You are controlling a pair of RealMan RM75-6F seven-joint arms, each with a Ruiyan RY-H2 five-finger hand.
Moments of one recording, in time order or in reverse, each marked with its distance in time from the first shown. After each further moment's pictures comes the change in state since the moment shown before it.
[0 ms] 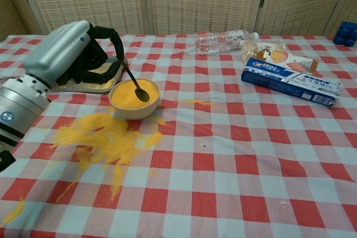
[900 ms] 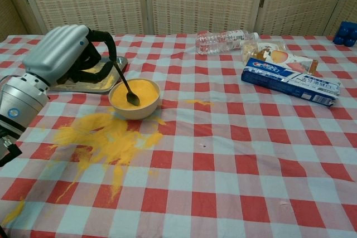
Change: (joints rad) left arm -0.038 -0.055 -0.022 0.227 -0.009 -0.015 -0.021; right arm 0.002 -0.002 0.006 0.000 0.016 -0.007 -0.007
